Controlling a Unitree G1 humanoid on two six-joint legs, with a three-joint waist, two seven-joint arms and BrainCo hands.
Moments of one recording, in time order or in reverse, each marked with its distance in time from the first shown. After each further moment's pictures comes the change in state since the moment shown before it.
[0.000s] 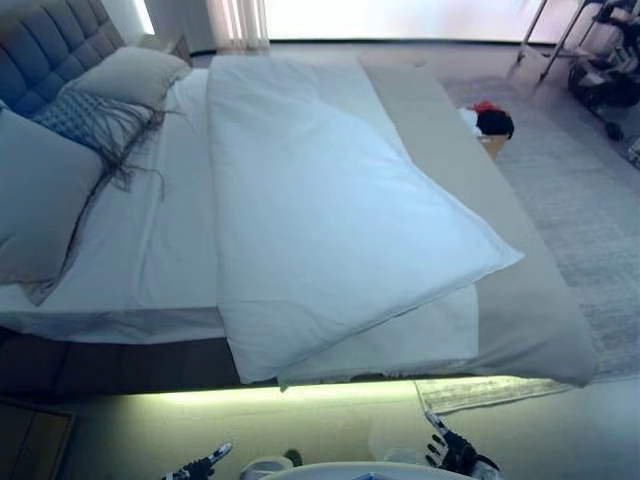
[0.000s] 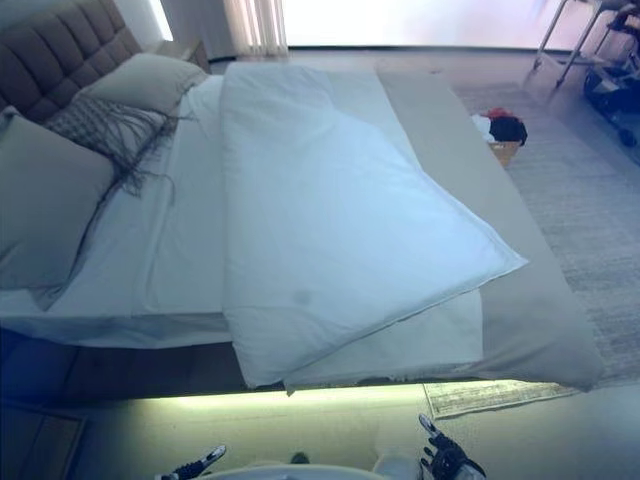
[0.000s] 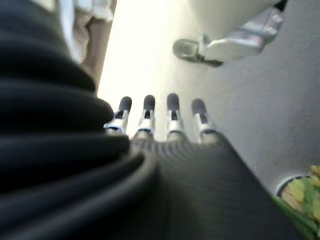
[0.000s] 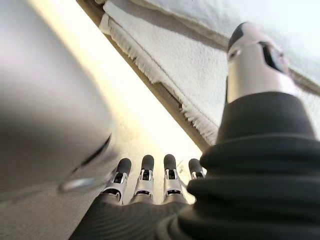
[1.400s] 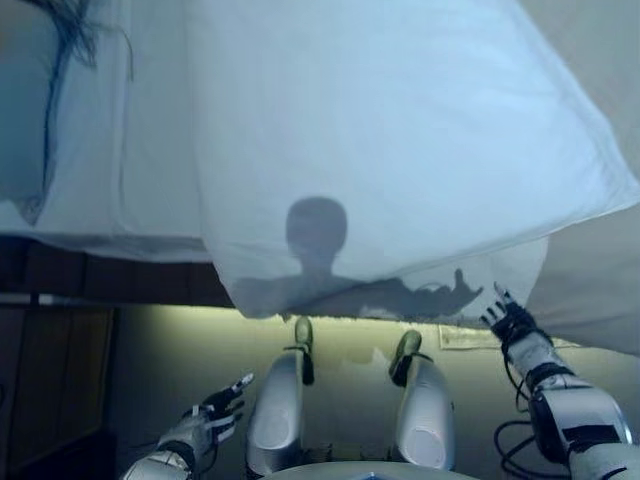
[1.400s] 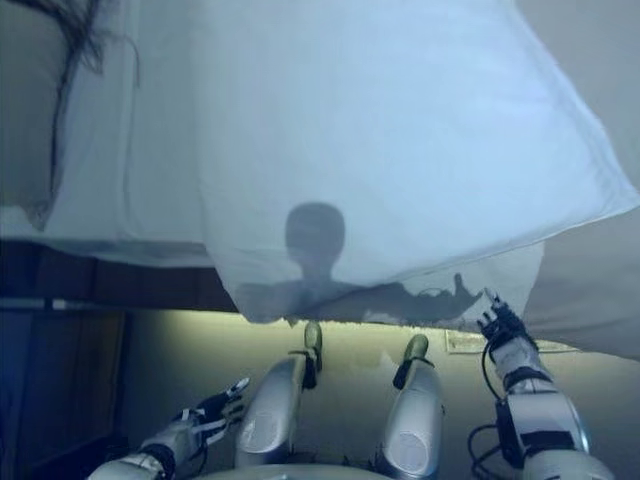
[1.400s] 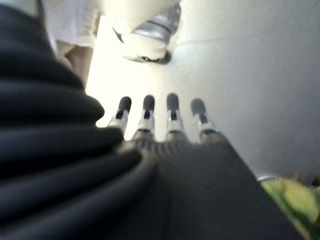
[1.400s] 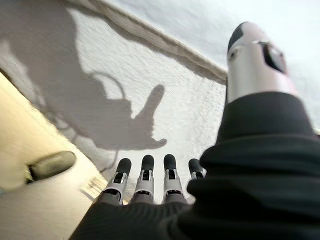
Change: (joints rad) left arm -0.195 0.000 -0.098 -0.152 -0.107 -0.042 -0.031; right arm -0.532 -0.352 -0.039 -0.040 0.273 0.047 -0.111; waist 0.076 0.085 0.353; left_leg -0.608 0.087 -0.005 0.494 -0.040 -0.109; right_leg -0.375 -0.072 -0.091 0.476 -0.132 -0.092
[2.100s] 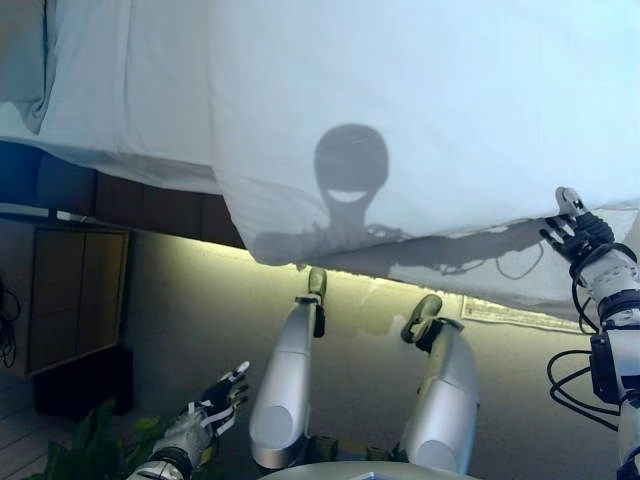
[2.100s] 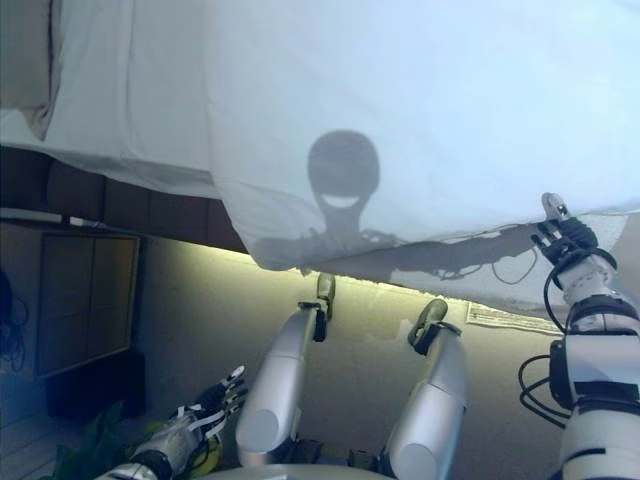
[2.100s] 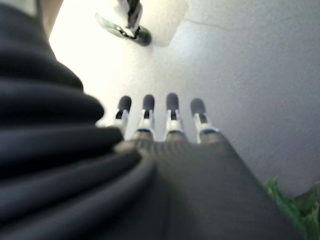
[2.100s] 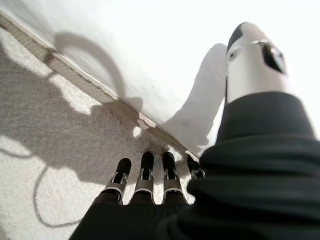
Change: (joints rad) left arm 0.138 0.019 0.004 -0.122 -0.103 -0.042 -0.047; right arm -0.238 -0.225 0.049 -0.015 -0.002 0.106 0.053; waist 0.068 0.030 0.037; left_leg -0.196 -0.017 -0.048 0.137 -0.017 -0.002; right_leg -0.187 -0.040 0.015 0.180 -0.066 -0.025
